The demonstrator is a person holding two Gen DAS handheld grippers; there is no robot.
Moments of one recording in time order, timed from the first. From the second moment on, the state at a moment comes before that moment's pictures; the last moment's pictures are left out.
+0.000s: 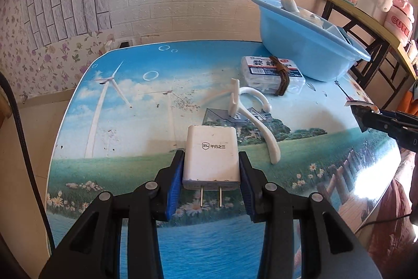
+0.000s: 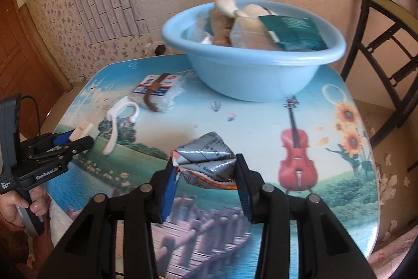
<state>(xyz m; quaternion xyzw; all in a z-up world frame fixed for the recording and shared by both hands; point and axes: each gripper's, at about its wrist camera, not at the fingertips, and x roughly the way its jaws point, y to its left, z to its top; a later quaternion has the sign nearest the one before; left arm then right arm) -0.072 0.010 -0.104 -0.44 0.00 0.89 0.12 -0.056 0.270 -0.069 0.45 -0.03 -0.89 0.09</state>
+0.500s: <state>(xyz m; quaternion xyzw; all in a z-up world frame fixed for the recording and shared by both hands) -0.060 0.024 -0.107 -0.41 0.02 0.91 0.08 -0.051 0.282 -0.088 0.47 -0.04 -0.88 0.08</state>
